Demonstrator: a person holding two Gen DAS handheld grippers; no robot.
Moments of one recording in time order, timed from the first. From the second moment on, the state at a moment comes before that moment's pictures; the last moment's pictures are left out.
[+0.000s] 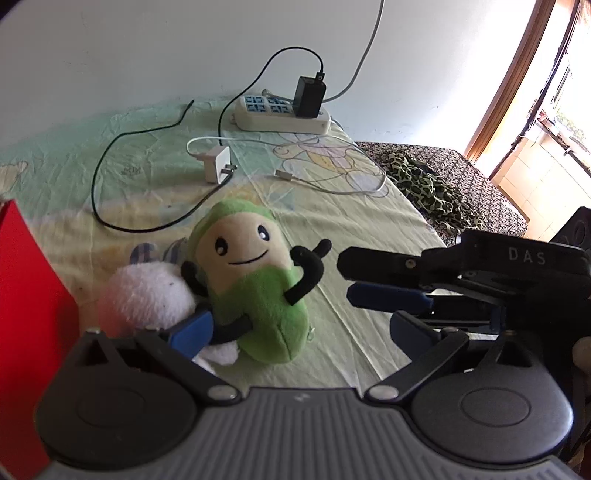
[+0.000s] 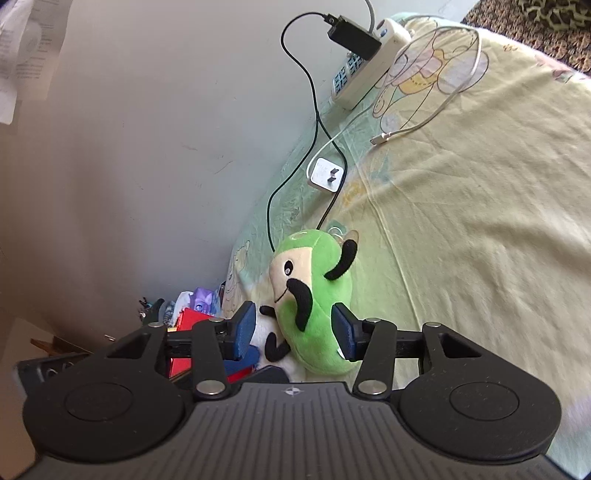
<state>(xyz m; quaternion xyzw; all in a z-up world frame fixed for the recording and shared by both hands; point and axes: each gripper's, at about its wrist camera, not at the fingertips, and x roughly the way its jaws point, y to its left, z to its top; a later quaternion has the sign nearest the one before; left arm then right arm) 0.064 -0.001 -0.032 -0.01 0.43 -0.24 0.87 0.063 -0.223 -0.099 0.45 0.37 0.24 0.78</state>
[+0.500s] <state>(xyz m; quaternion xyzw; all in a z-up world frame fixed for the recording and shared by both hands) 0.113 -0.017 -0.058 0.02 0.43 -0.21 0.88 0.120 -0.203 -0.133 0.45 0.41 0.28 0.74</state>
